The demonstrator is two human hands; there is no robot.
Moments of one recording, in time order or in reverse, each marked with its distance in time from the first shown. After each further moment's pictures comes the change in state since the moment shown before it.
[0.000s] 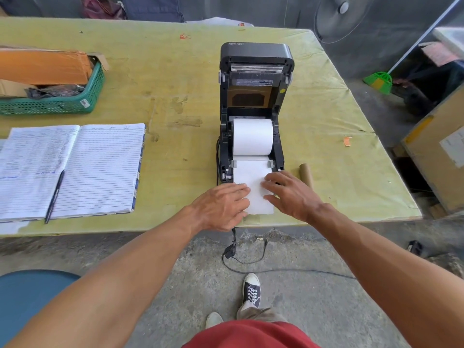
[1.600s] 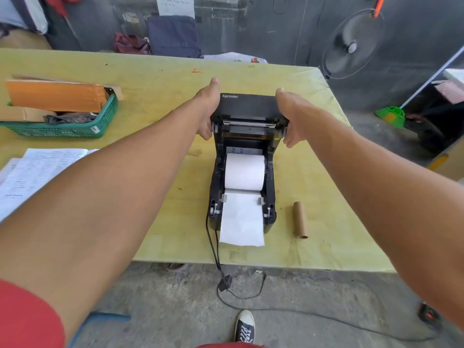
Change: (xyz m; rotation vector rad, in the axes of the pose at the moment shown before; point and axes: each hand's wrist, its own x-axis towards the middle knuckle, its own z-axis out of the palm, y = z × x) left_hand 0.173 -0.110 -0.191 -1.171 0.236 -1.484; right_hand 0.189 0.059 -0.176 0.933 -0.067 1.139
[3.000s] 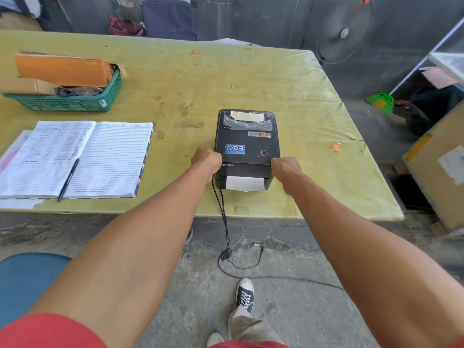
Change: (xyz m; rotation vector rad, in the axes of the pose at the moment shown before) left_hand -0.055 -0.195 0.029 0.057 0.243 -0.029; right_hand -0.079 0.184 0.069 0.004 0.102 0.050
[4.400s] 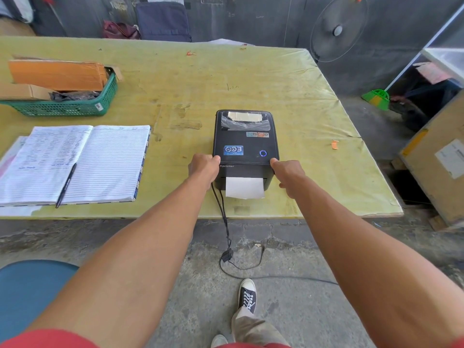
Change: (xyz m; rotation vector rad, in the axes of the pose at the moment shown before) left_hand 0.018 -0.025 0.005 -0.022 0.057 0.120; right_hand 0.014 0.019 0.000 0.090 0.009 0.058
